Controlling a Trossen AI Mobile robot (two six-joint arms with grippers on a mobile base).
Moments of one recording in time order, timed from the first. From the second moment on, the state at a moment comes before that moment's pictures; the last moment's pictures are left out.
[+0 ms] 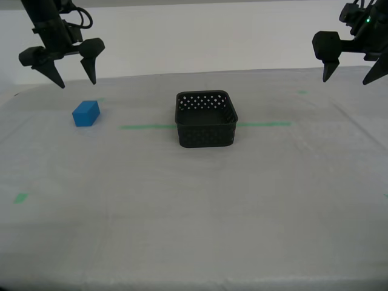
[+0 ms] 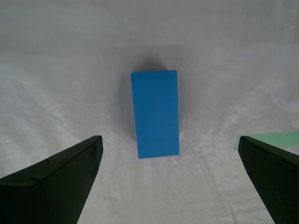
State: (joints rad) arm 0 0.07 1.71 1.11 -0.49 0.02 0.18; arm 1 0.06 2.22 1.86 -1.01 0.10 0.06
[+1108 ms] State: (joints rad) arm 0 0.08 1.71 1.11 -0.49 0.02 0.18; arm 1 0.06 2.22 1.61 -0.70 0.08 0.07
